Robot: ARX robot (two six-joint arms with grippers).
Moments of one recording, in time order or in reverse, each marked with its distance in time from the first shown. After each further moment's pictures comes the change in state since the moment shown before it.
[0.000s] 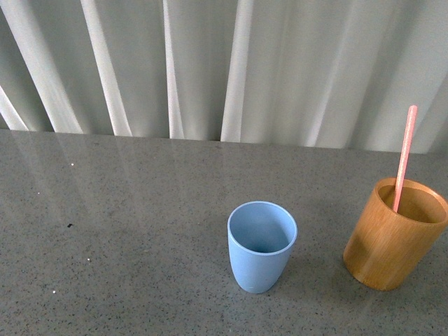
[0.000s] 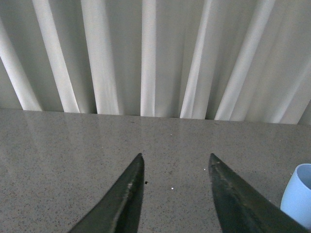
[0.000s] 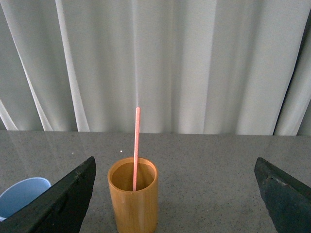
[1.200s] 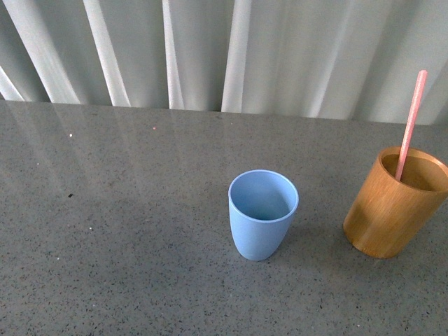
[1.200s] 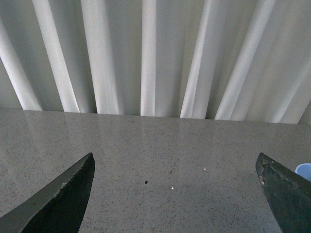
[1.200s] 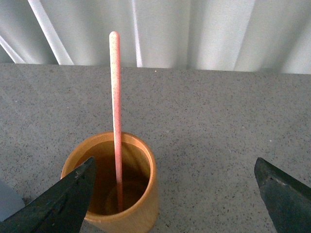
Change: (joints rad) left arm 0.000 0.000 0.000 0.000 0.000 0.000; right arm -0.086 1.456 0.317 0.767 -0.167 -0.011
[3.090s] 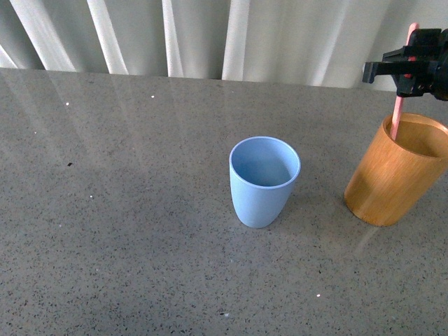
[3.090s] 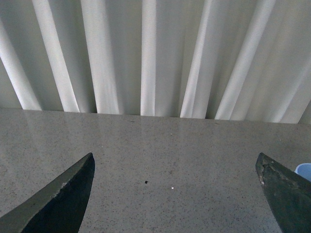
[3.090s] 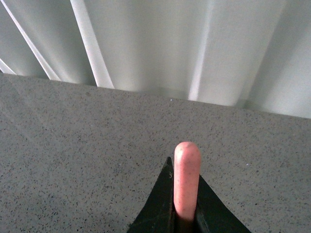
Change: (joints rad) left arm 0.000 0.000 0.000 0.000 0.000 0.000; right arm 0.221 0.418 0.386 0.082 0.079 0.035
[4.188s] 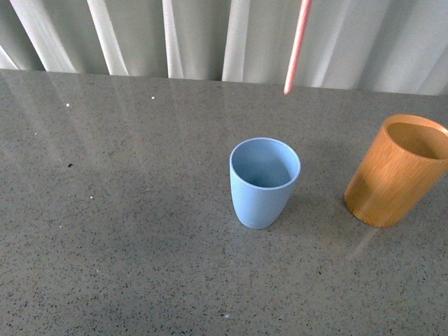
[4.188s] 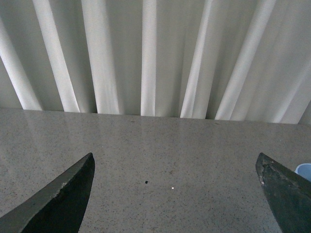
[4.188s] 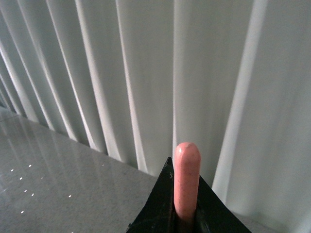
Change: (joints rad) left arm 0.000 0.000 0.000 0.000 0.000 0.000; right arm 0.352 -0.451 0.034 -0.093 0.026 0.042
